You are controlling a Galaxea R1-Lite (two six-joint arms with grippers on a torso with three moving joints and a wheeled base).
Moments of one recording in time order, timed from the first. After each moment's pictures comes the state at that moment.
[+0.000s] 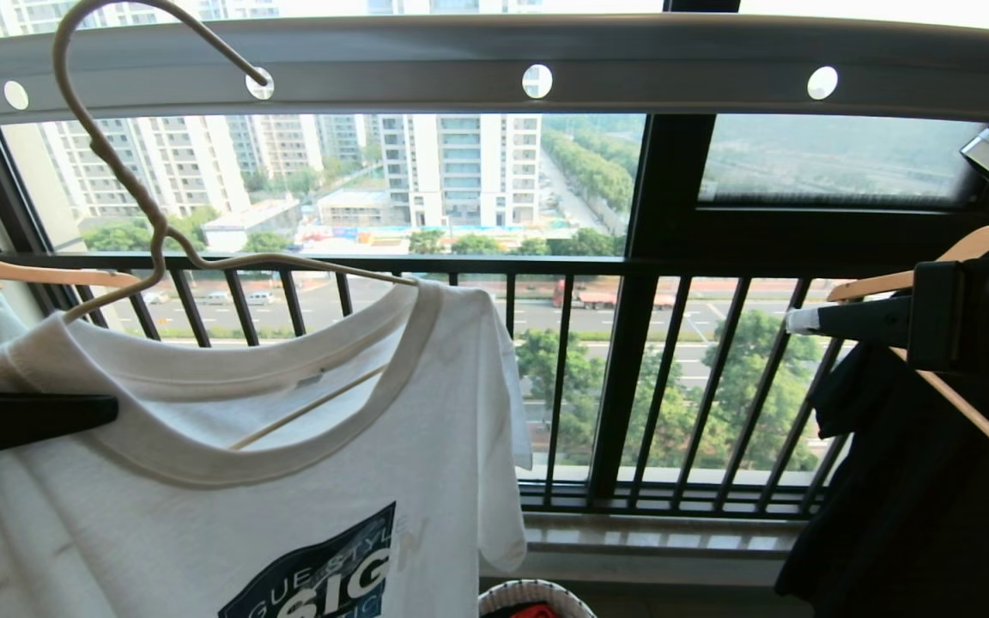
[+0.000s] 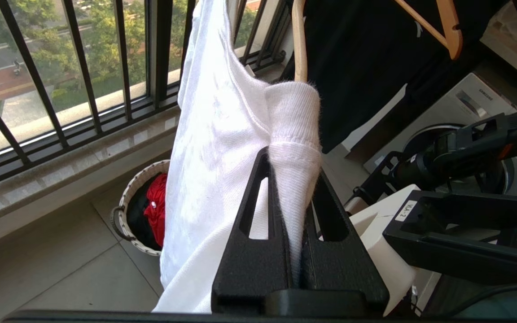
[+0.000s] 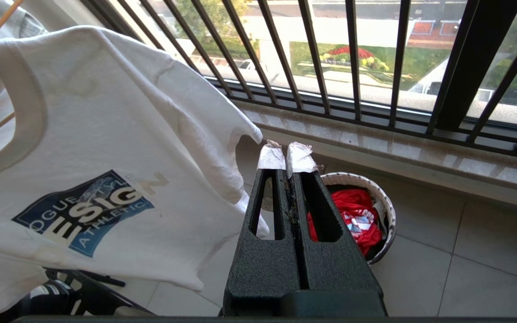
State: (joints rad) left arm 0.08 1.01 -1.15 0.61 -0.95 0.08; right arm 0.36 1.27 -1.13 0.24 0.16 0.34
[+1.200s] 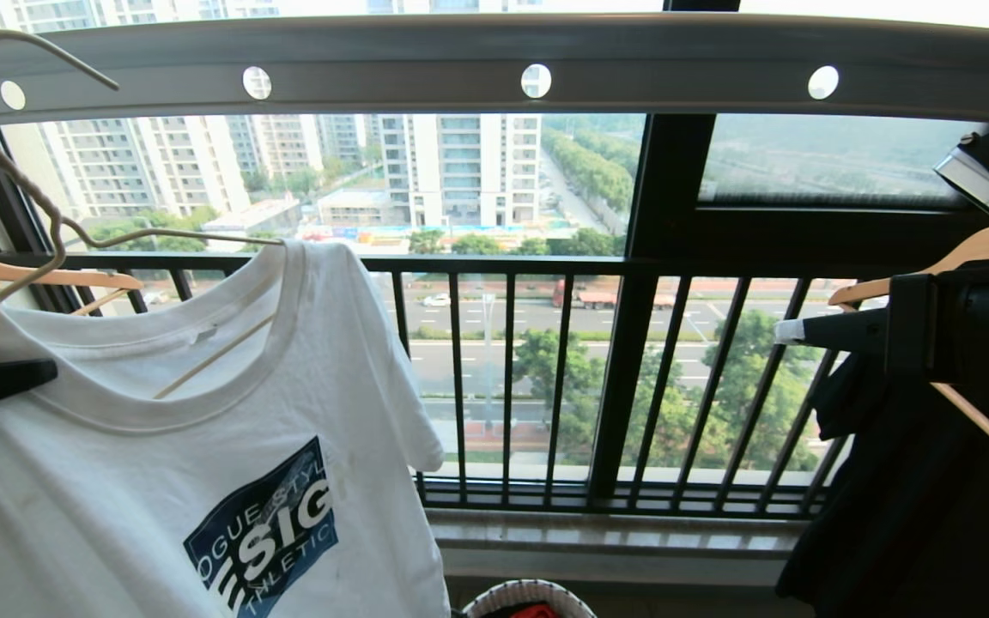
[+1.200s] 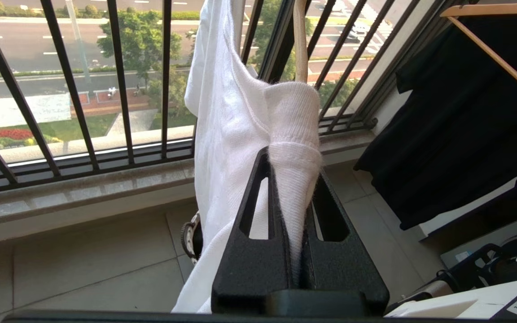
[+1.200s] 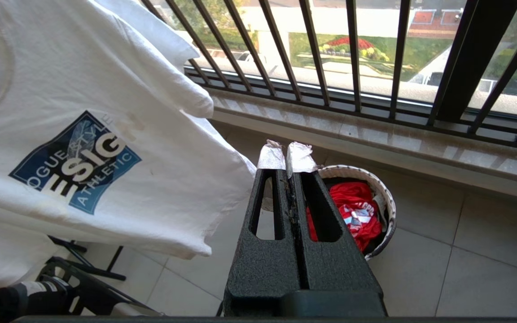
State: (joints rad) left arm 0.40 0.94 -0.96 0.35 -0.91 0.00; right arm 0.36 1.29 -1.12 0.23 0.17 0.34
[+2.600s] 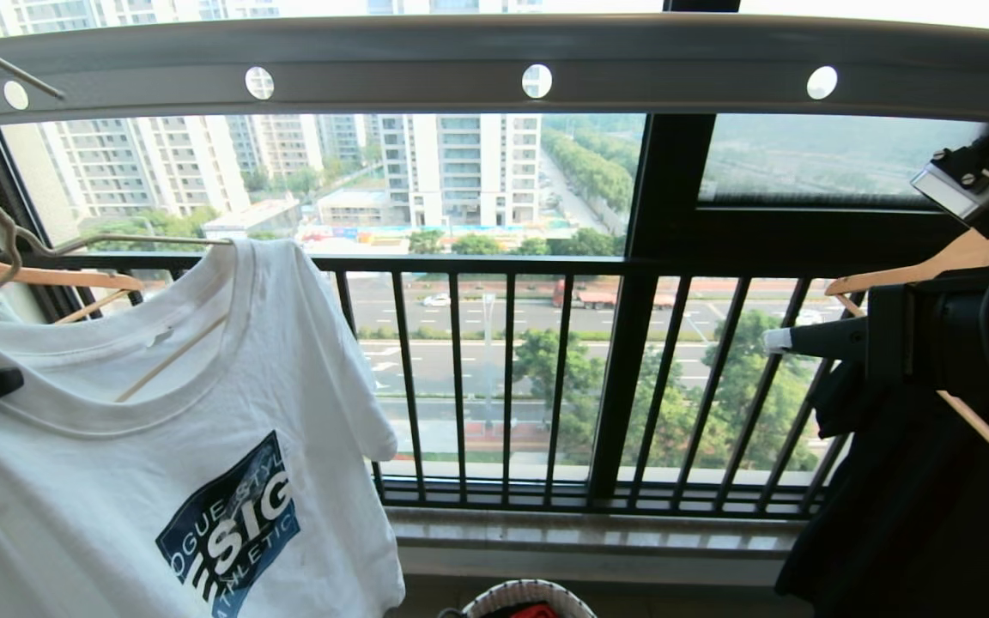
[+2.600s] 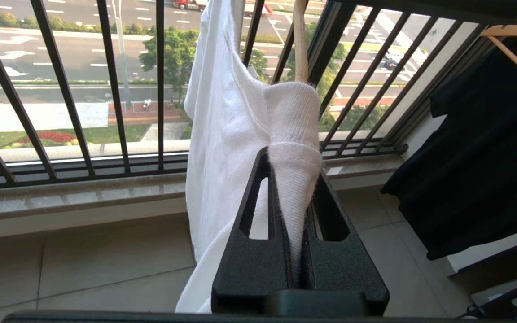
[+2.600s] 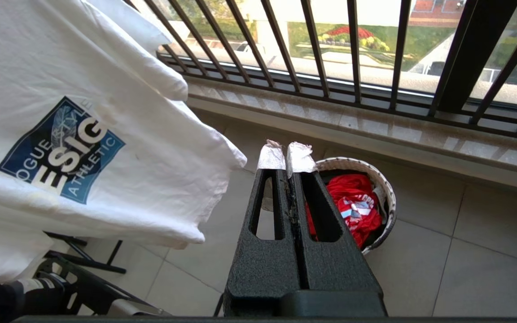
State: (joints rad) left arm 0.47 0.88 -0.88 0.27 -0.87 -0.04; right arm 0.36 1.31 -1.11 0.23 0.17 0.34
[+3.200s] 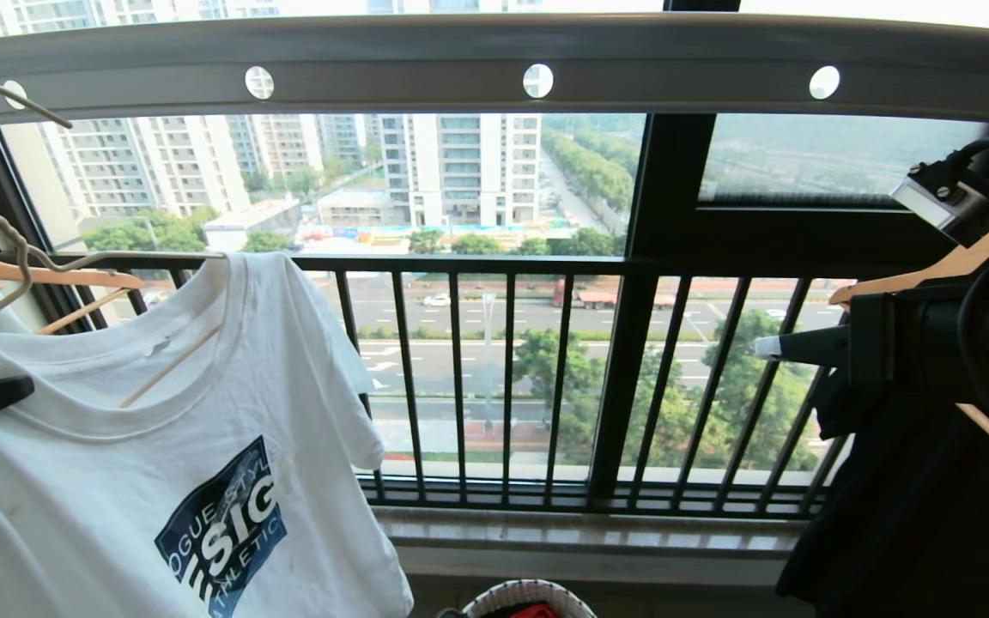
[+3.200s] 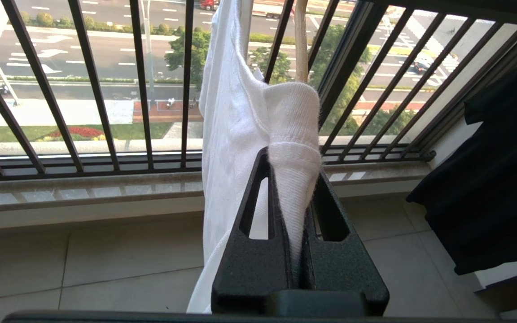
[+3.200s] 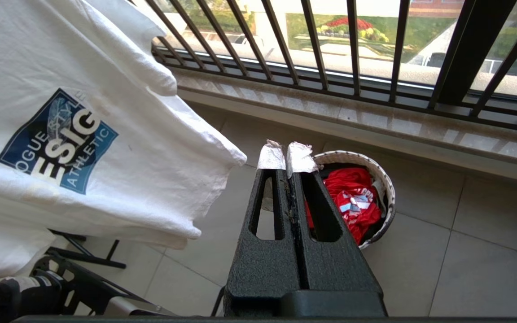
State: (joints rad) left arm 0.44 0.88 -0.81 0.18 -0.76 -0.04; right arm 0.36 1.33 -1.11 0.23 0.17 0.34
